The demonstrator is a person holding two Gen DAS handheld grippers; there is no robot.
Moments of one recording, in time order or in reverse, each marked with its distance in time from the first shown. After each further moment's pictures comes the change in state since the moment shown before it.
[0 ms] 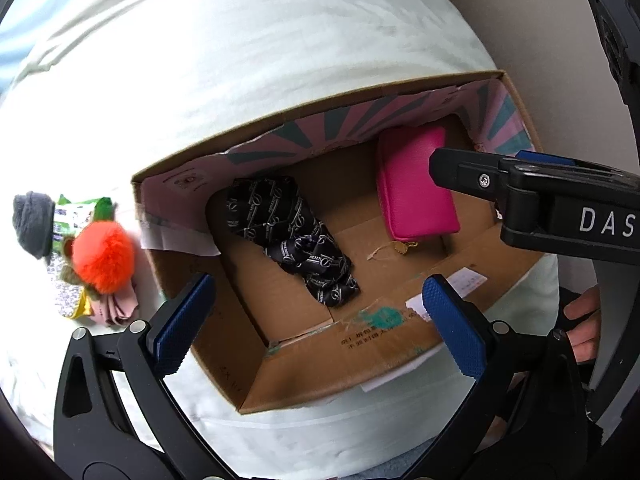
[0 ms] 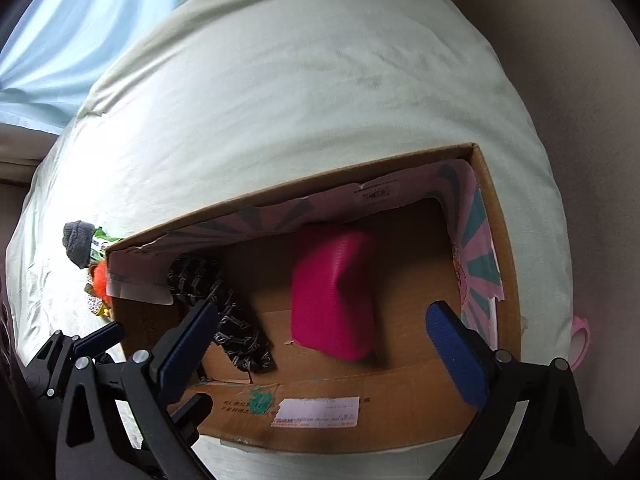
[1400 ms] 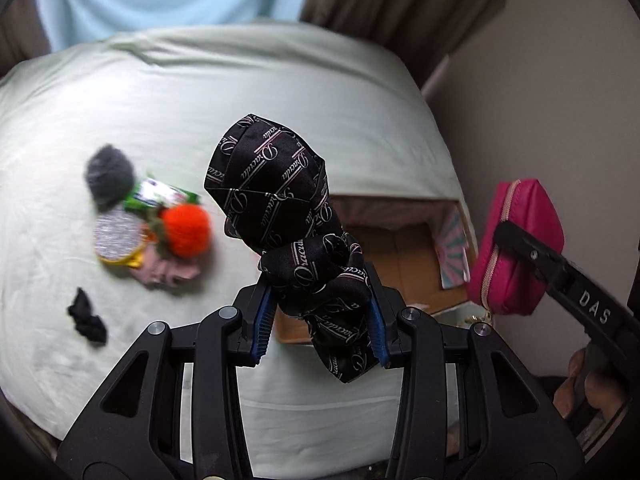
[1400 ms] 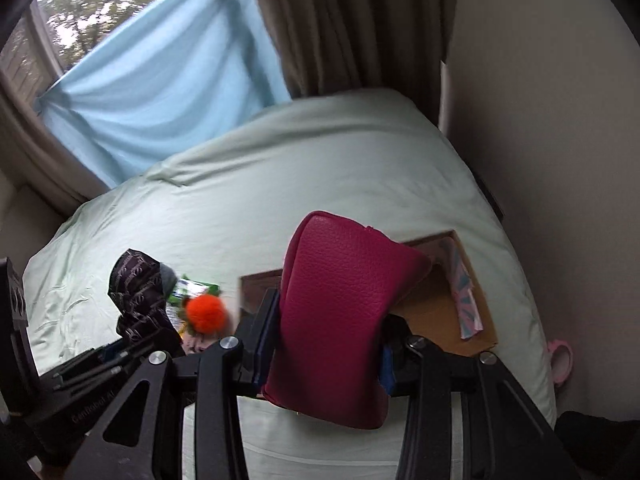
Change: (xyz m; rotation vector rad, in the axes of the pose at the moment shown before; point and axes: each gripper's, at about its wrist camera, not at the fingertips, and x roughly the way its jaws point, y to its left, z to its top) left arm -0.121 0.058 -0.080 -0.284 -0.363 -0.109; right arm -0.155 0.081 -0.096 -0.048 -0.440 0.000
